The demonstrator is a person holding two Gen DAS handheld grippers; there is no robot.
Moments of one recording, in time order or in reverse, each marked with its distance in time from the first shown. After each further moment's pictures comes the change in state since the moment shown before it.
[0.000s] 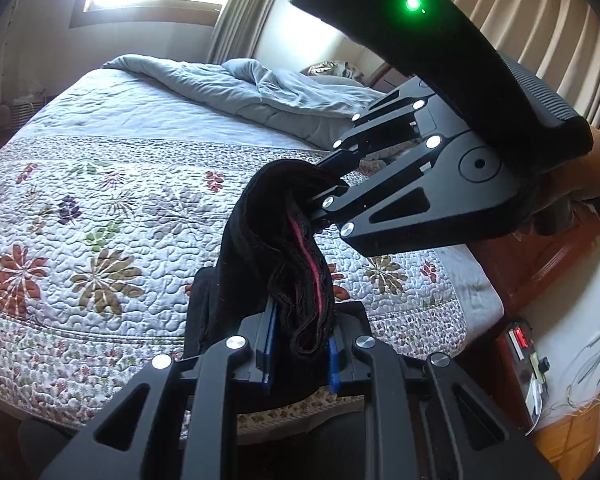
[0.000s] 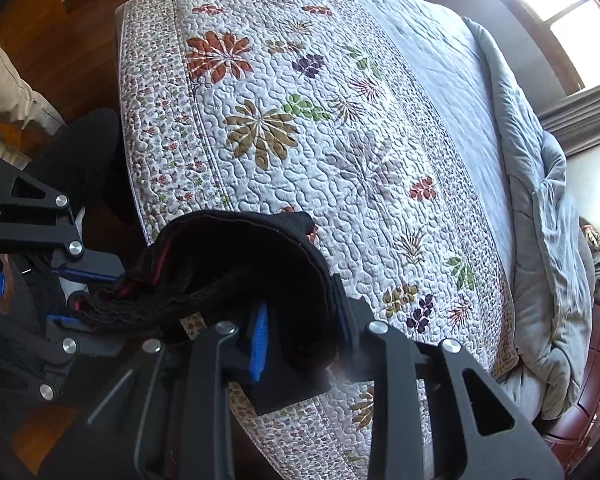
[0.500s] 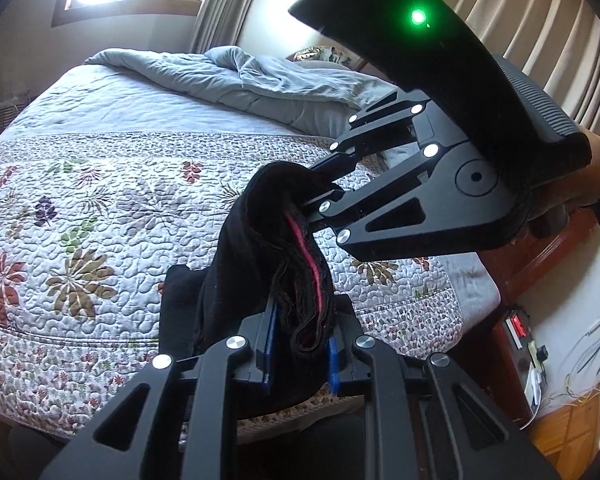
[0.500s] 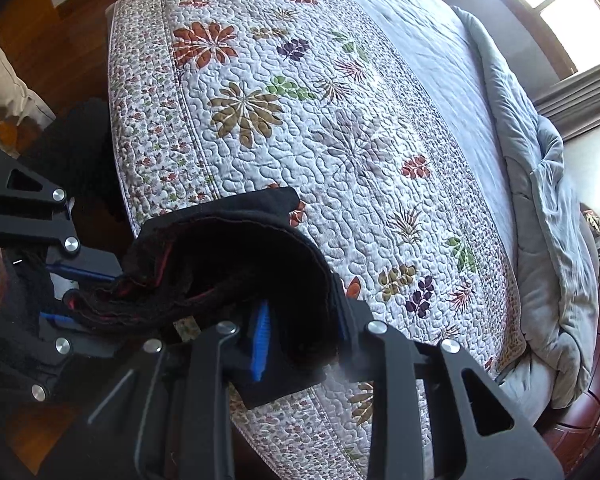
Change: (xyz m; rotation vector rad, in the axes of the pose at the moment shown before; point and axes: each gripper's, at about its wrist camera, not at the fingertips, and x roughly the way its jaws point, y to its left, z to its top) left arm 0.037 -0.023 0.002 0.030 0.050 -0.026; right arm 0.019 -0.020 -0.038 0.030 -0.003 -0.004
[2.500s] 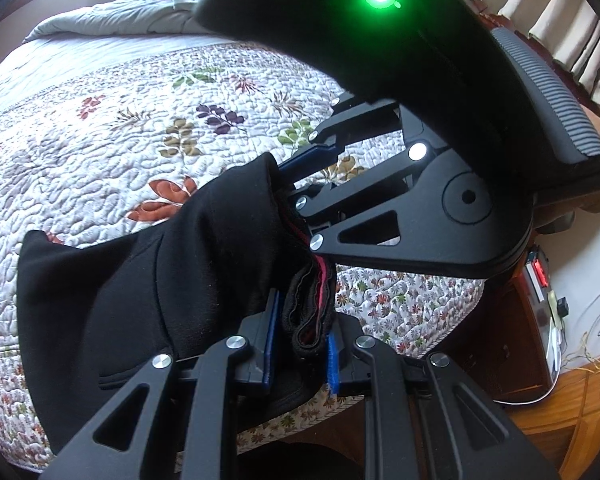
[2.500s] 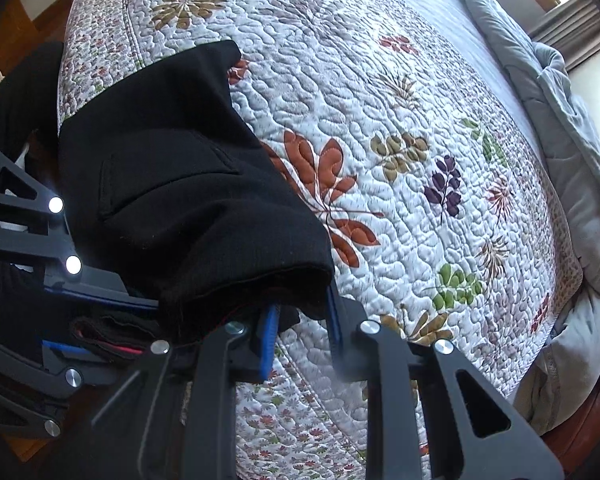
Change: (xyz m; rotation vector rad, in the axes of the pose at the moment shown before) left arm 0.204 -0.088 -0.039 0.103 0.256 -0.027; right arm 0.151 -0.059 -0.172 0.122 0.037 0.048
